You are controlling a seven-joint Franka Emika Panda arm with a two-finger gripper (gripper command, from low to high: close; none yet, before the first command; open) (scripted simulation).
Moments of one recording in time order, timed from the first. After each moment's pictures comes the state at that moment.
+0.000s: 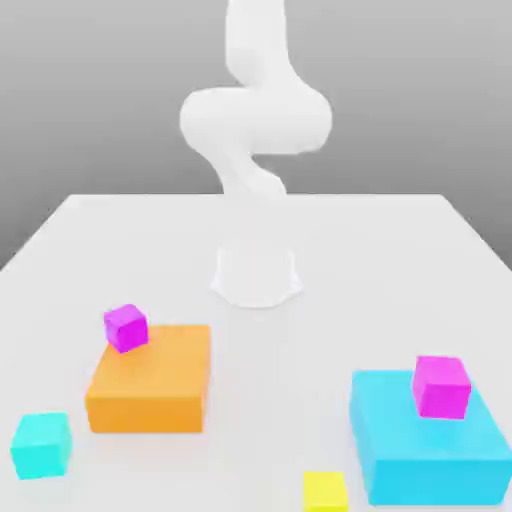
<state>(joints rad) 0.06 -0.73 -0.05 -2.30 0.02 2.32 0.70</state>
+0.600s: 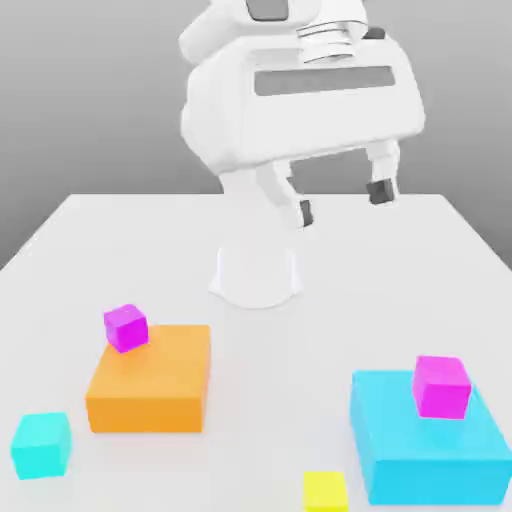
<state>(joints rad) 0.38 -0.19 -0.28 -2.33 0.26 2.47 -0.11</state>
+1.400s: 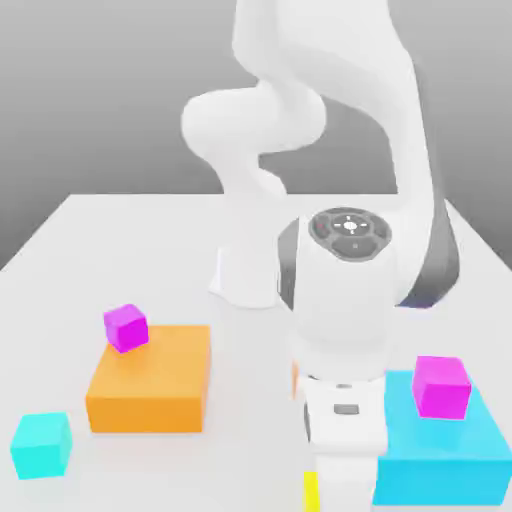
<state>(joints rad) 0.38 0.47 -0.19 -2.35 0.25 2.81 -0.81</state>
